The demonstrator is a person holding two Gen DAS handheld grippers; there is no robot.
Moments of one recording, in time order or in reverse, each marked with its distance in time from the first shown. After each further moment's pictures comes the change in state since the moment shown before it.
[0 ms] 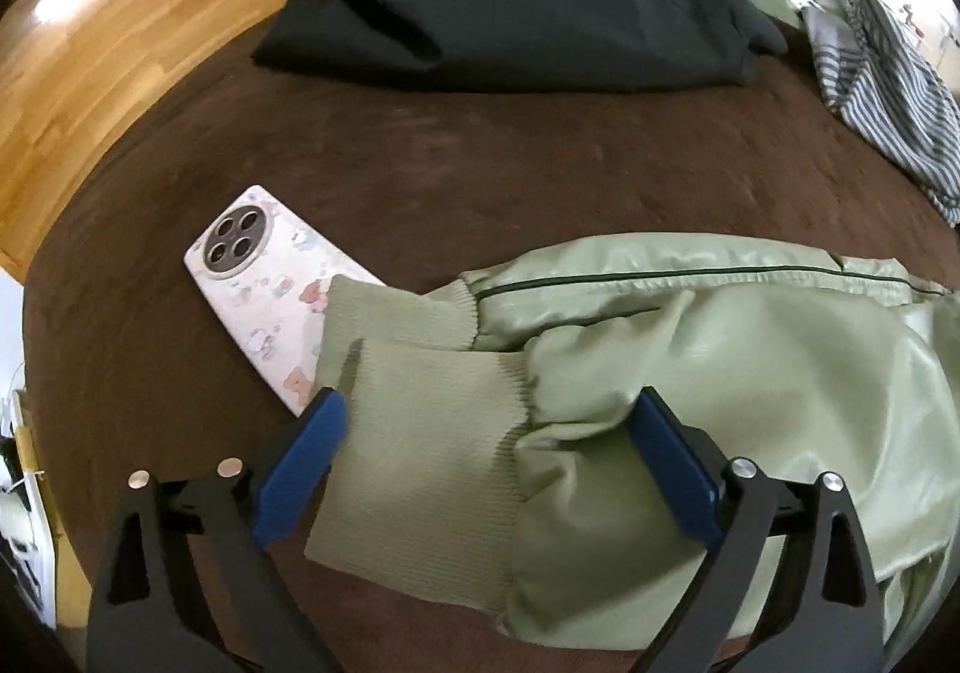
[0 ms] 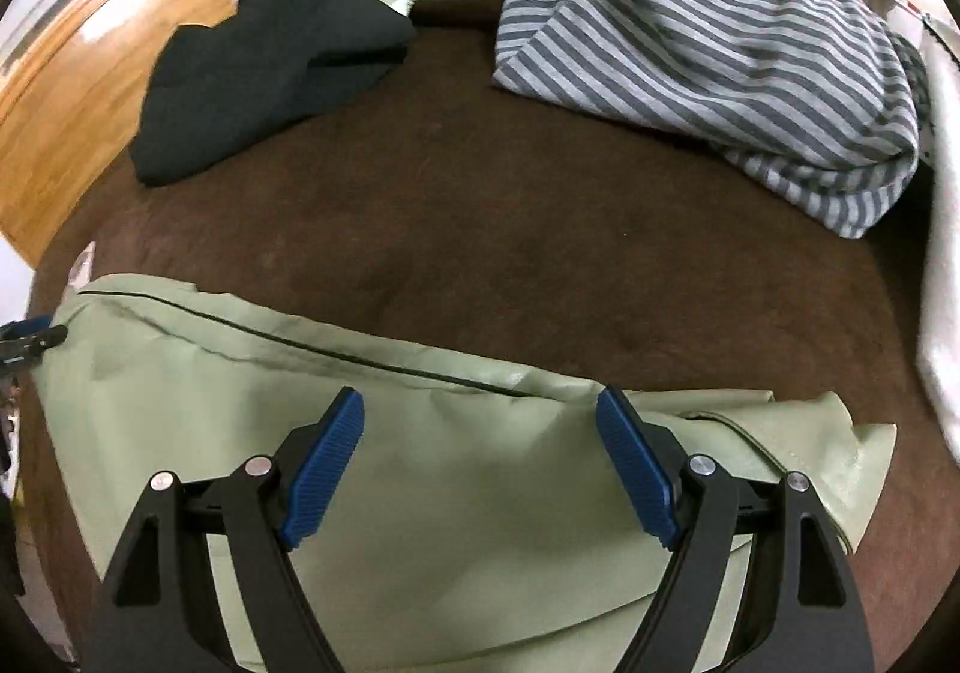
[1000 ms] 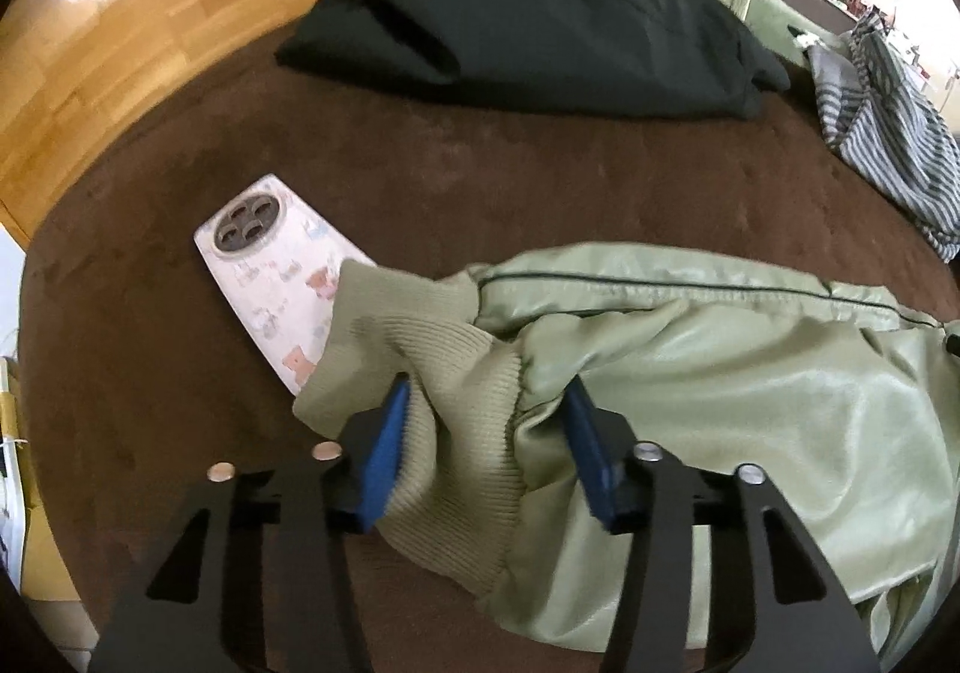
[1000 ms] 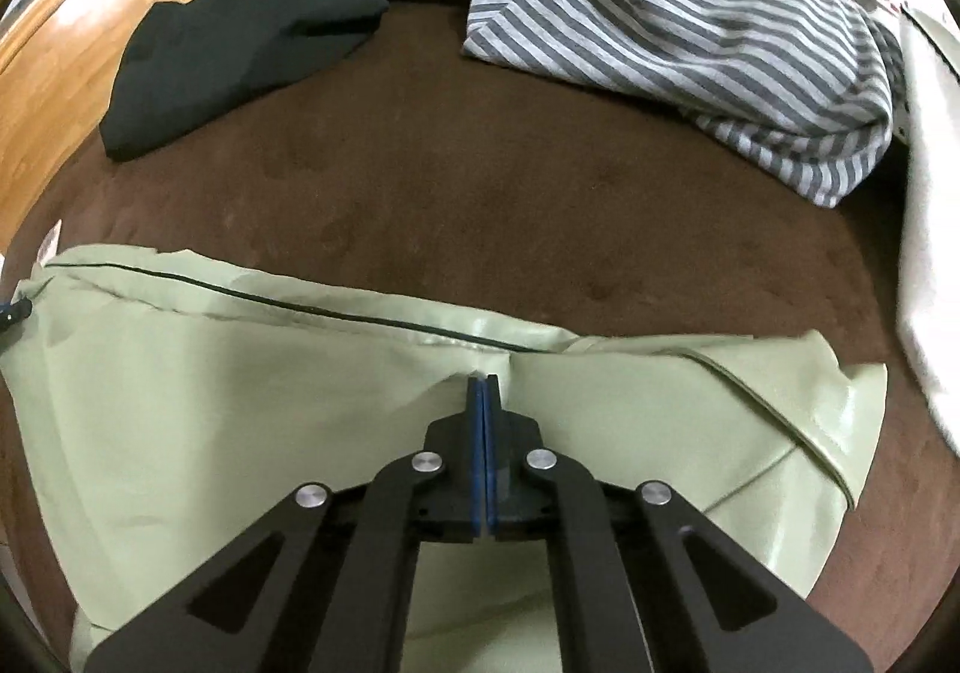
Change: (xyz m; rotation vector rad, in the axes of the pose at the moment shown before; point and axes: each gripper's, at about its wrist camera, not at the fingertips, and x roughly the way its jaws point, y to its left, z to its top) left arm -0.008 0.003 -0.014 -0.072 -0.075 -0.013; right arm 0.013 -0.005 -0.022 0.005 0.020 -0.116
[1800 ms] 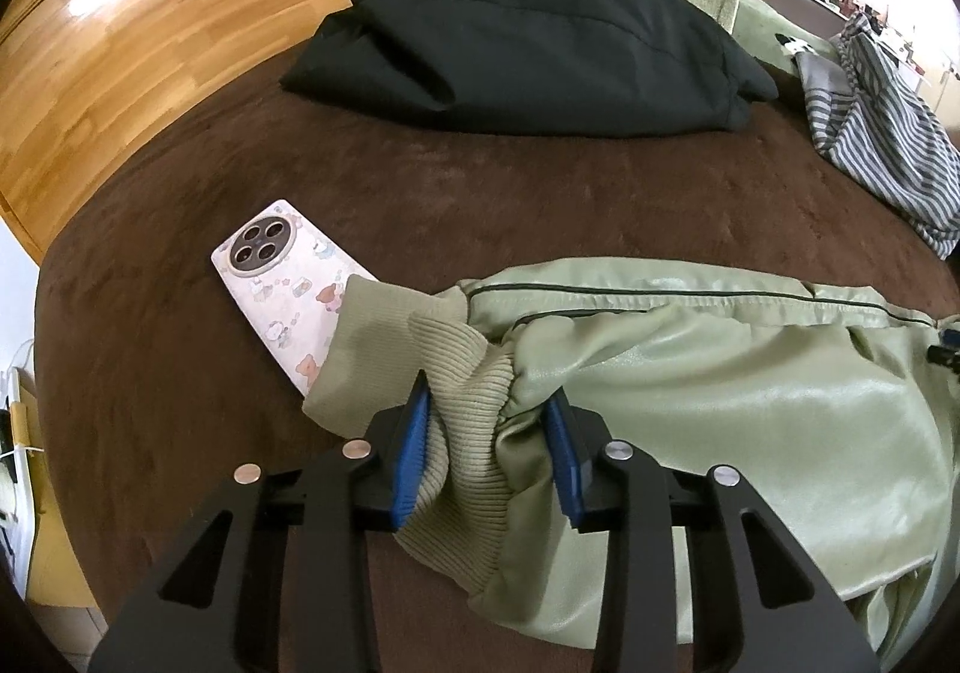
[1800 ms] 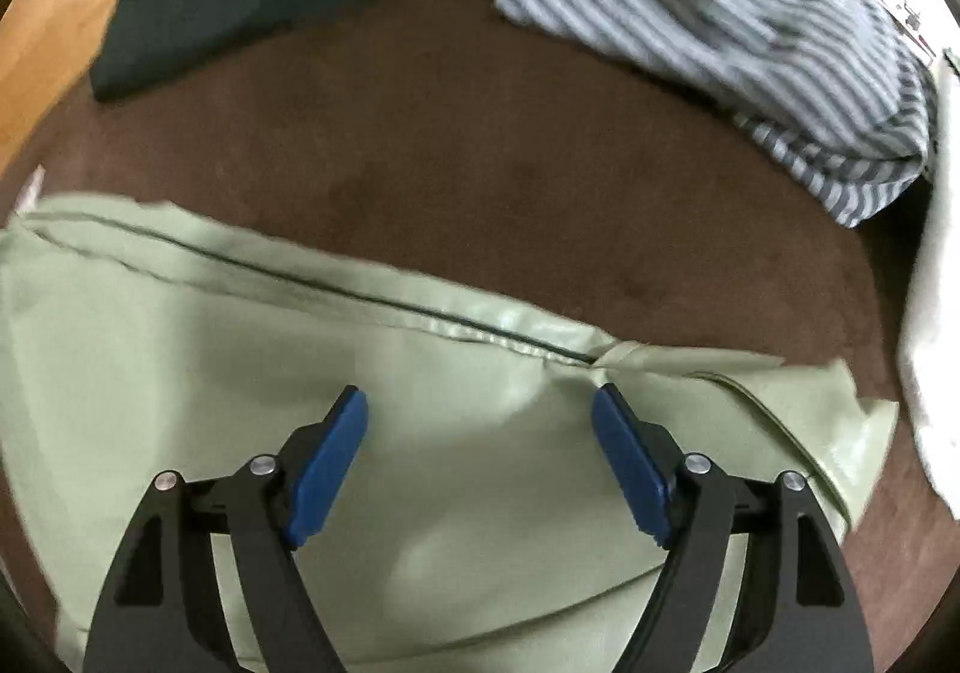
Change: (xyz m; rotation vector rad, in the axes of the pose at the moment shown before) left arm -0.016 -0.008 -0.001 0.017 -0.026 0.018; right arm 0.025 0.020 0.008 -0.106 0.120 -0.062
